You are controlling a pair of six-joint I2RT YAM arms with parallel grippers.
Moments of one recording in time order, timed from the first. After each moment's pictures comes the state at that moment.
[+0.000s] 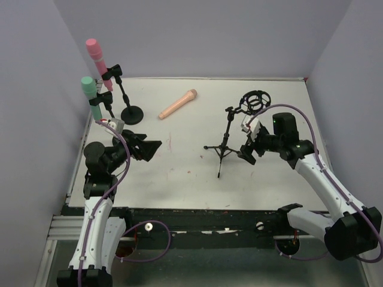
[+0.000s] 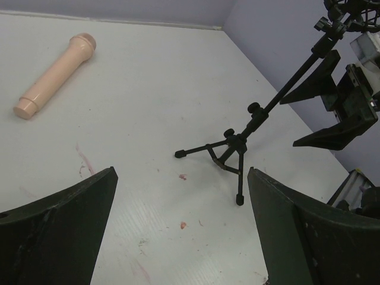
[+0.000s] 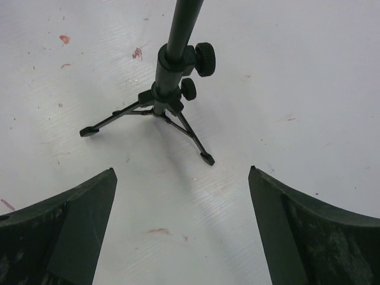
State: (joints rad) left arm 0.04 0.61 0.50 0.10 0.74 -0.45; right arm 0.28 1.10 0.86 -0.49 -0.55 -0.64
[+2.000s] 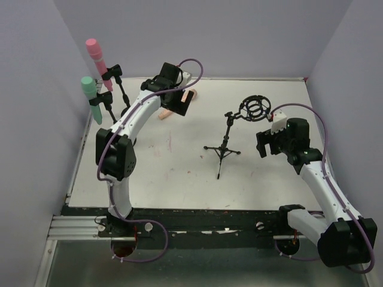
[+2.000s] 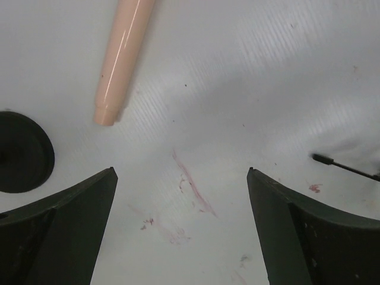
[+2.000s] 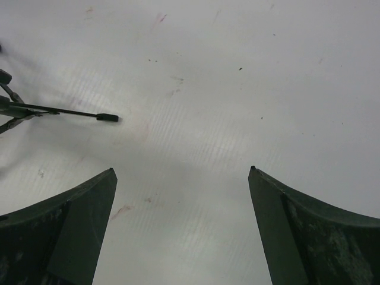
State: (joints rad) left arm -0.40 1.87 1.78 -0.80 0.06 0.03; right arm 0.08 1.01 0.74 -0.39 -0.18 -0.27
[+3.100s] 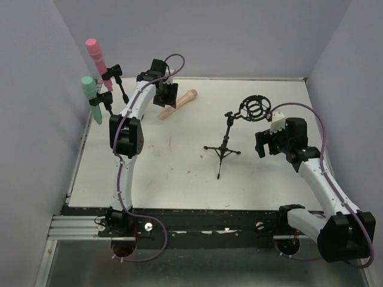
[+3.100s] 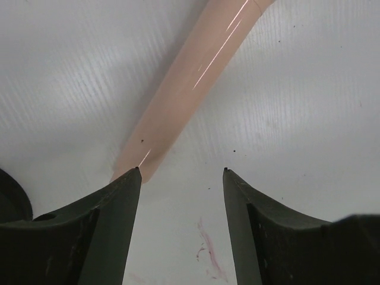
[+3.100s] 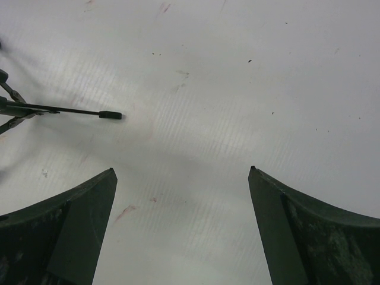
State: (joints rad) left arm -0.23 2.40 2.31 -0.94 0.17 -0.04; right arm 0.08 1.05 0.74 -0.39 -0.20 -0.25
